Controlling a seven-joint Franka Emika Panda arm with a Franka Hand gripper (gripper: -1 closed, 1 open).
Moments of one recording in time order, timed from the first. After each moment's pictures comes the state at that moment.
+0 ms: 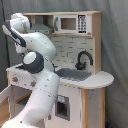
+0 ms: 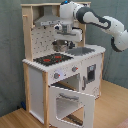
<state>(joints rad) 0.07 0.80 1.54 -0.97 -1.07 1.06 -0.03</state>
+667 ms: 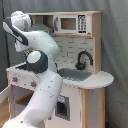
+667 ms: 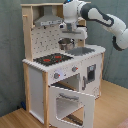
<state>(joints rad) -0.02 0.80 1.66 -1.04 -1.07 0.94 0.09</state>
